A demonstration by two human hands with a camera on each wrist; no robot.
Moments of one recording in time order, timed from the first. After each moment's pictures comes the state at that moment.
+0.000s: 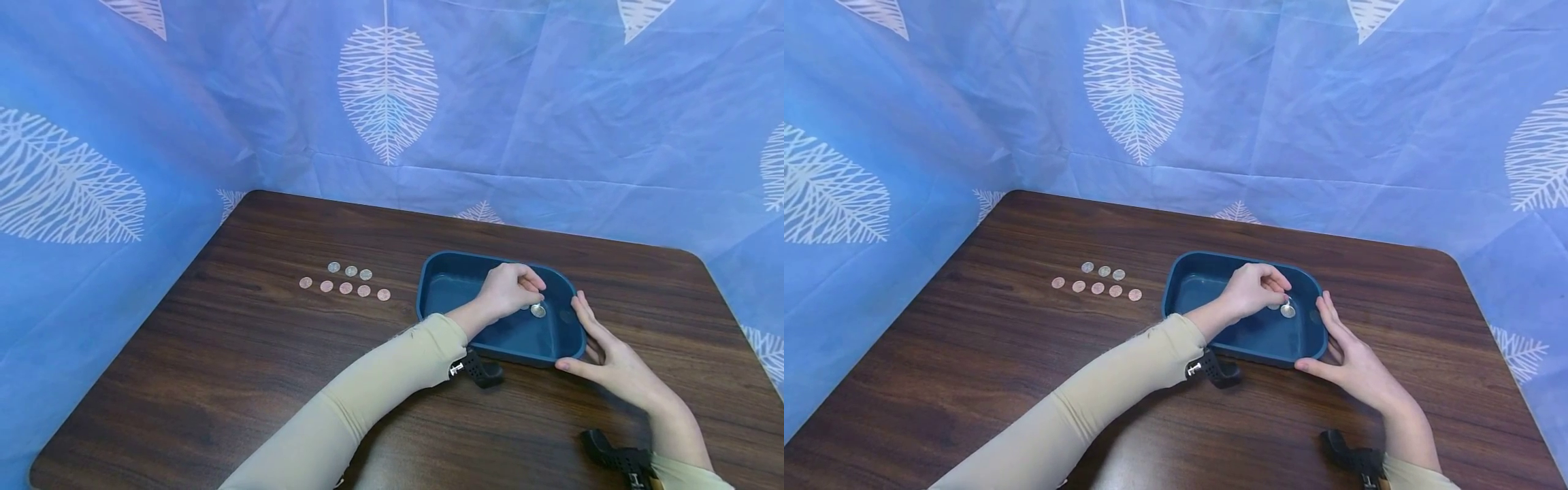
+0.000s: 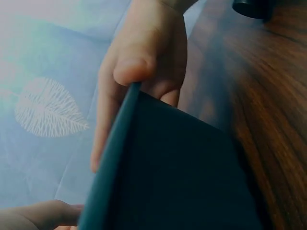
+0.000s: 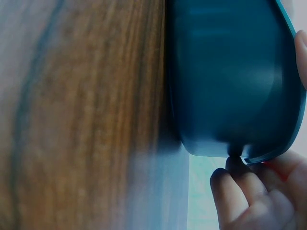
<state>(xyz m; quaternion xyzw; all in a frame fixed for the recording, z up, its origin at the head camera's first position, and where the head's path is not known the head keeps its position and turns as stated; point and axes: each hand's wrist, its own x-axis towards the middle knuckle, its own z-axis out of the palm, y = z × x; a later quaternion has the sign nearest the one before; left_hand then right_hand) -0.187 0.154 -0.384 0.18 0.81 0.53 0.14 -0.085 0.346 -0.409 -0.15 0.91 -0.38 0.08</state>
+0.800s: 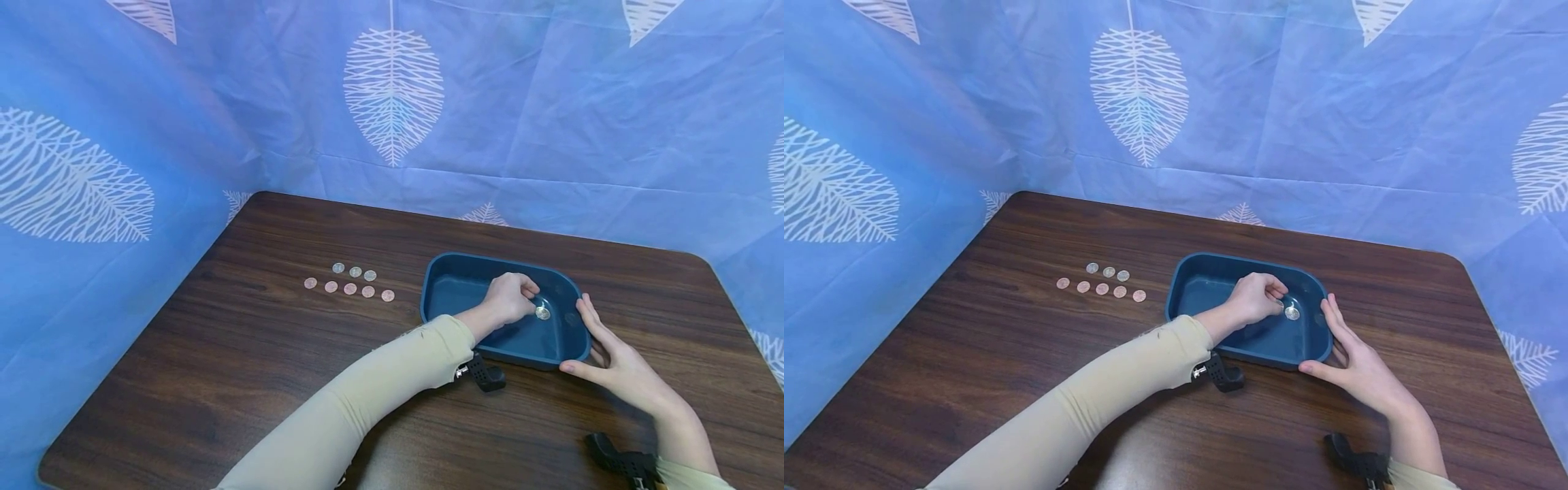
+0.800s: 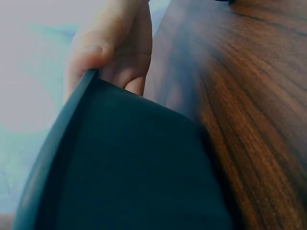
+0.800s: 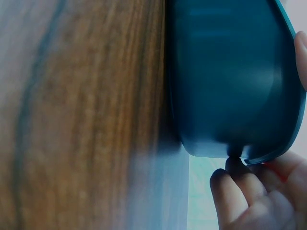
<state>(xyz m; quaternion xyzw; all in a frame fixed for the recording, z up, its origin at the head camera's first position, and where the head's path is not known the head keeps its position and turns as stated) -0.186 0.159 -0.394 0.15 0.87 0.45 0.14 -0.084 0.347 -0.408 -0.15 0.90 -0.39 0.10</state>
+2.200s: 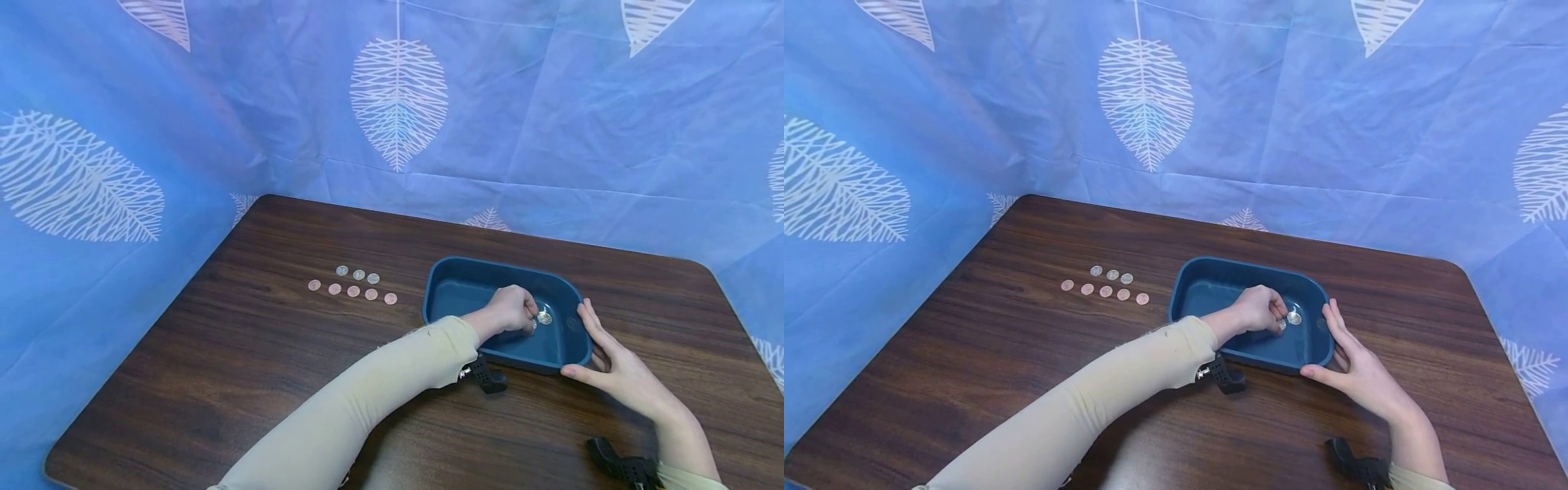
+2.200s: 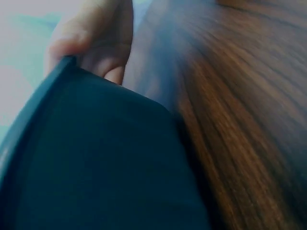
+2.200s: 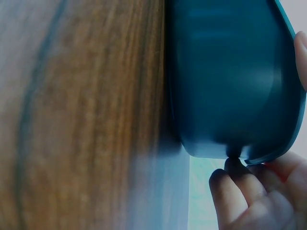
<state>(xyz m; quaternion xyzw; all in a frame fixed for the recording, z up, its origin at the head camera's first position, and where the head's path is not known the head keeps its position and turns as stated) -0.186 0.161 -0.401 0.18 0.90 0.36 0.18 -0.085 0.347 -0.410 -0.15 0.91 -0.39 0.08</state>
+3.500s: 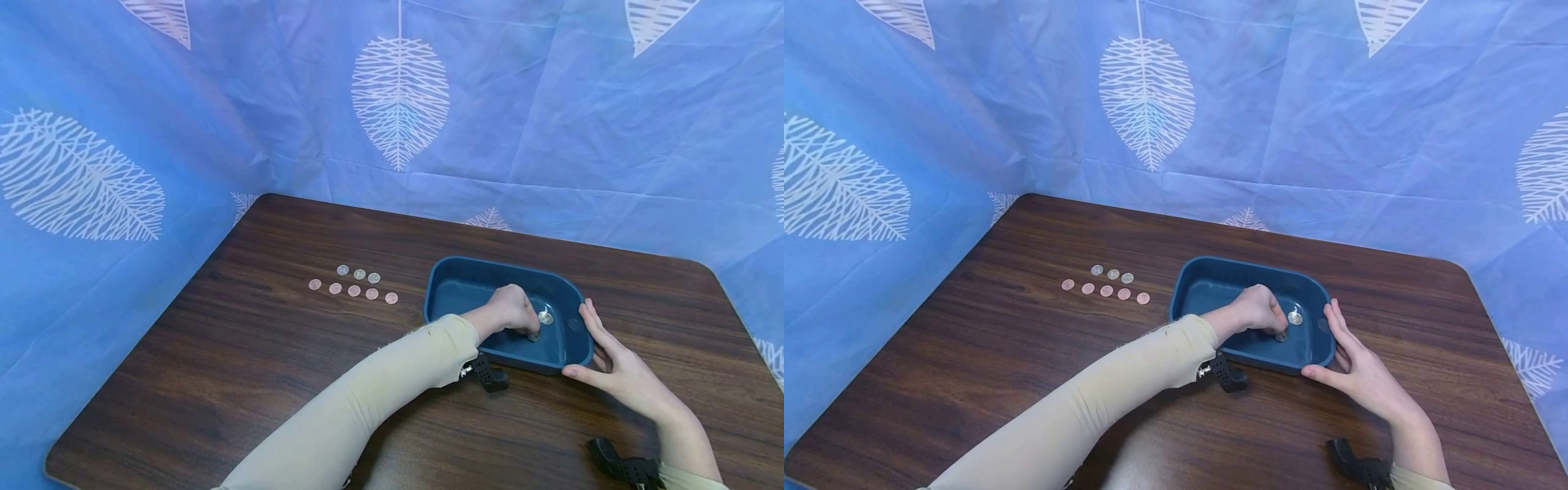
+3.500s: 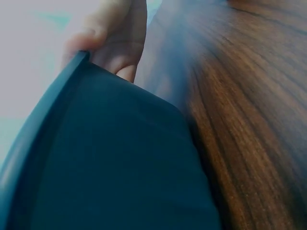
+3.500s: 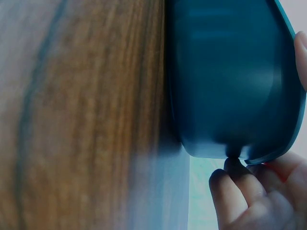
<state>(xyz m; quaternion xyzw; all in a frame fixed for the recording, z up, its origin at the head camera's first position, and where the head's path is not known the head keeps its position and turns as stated) -0.187 0.160 -0.399 0.13 0.89 0.37 0.24 -0.086 0.347 -0.409 -0.16 0.91 -0.38 0.08</state>
